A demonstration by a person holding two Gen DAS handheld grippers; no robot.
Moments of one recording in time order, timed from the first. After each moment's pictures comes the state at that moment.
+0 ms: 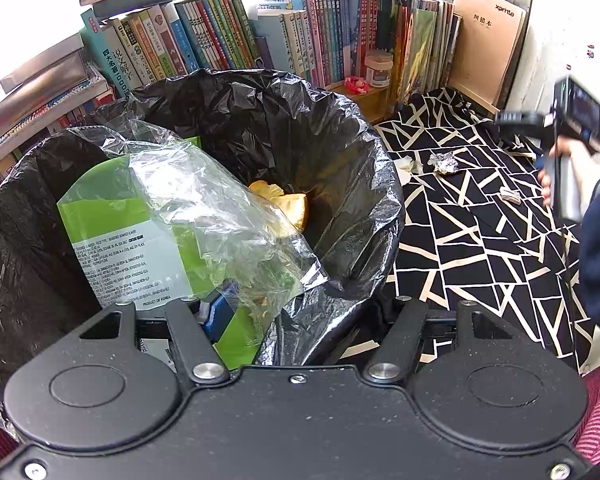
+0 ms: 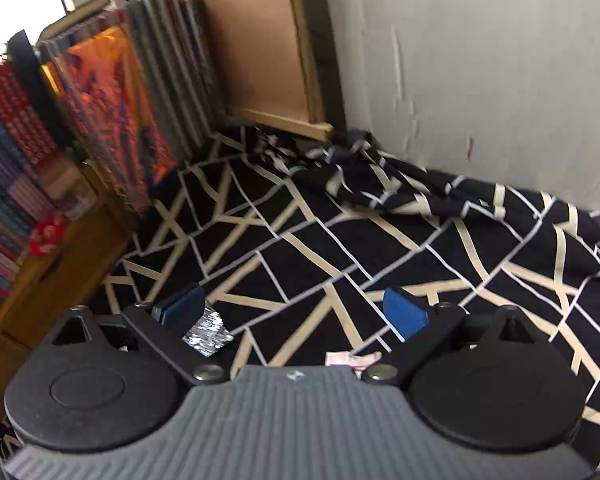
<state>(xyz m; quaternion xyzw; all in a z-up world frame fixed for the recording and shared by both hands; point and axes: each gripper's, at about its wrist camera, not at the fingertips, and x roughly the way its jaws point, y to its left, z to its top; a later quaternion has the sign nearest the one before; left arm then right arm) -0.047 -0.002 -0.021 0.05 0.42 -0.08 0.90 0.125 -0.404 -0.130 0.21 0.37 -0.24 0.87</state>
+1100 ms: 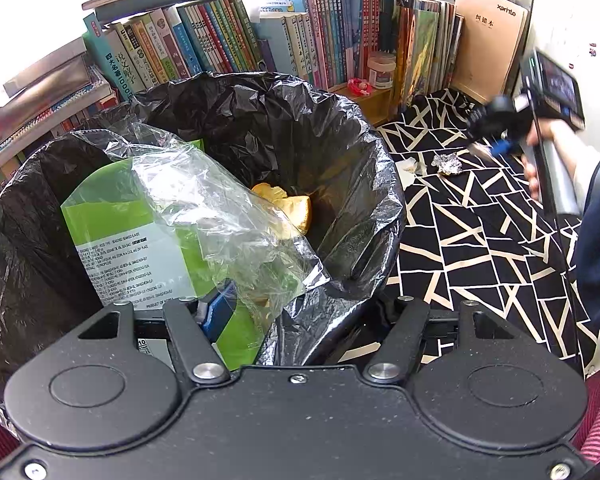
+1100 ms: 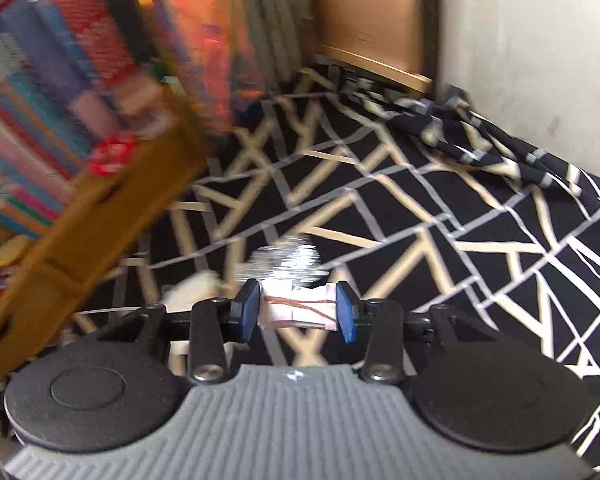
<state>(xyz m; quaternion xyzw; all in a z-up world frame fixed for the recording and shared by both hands) -0.049 -0.003 -0.020 0.06 0.42 -0.08 0.90 0.147 -0.326 -0.116 0.18 0.43 -0.12 0.88</state>
